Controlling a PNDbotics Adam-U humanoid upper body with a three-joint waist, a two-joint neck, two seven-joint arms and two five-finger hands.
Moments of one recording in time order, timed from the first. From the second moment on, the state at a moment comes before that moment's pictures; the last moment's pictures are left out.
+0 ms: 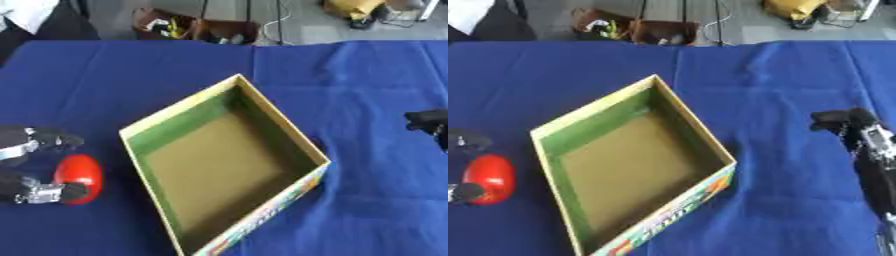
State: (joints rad) left arm -0.41 1.00 -0.20 -1.93 -0.43 0.20 -0.77; right arm -0.19 -0.20 -0.22 -1.99 0.07 -0.05 0.23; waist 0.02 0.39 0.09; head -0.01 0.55
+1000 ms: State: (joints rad) left arm -0.45 1.00 -0.24 -1.82 -0.52 0.17 -0.83; right arm -0.19 -0.20 -0.21 -1.99 0.08 -0.06 0.24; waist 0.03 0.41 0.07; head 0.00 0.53
